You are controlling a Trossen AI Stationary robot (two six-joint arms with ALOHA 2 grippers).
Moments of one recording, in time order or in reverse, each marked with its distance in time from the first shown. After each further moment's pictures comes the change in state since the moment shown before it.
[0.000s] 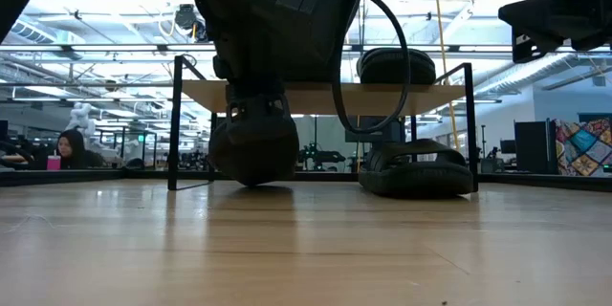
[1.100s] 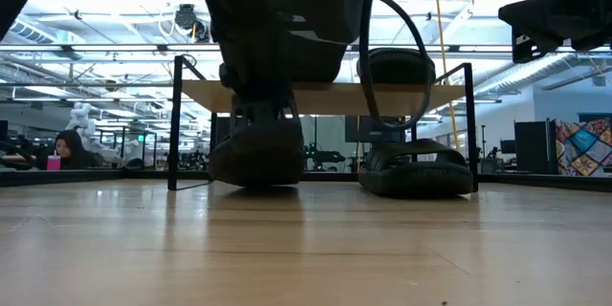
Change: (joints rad) left arm -0.007 0.000 0.000 0.156 0.079 0.130; right arm 0.000 0.000 0.000 -0.001 0.000 0.001
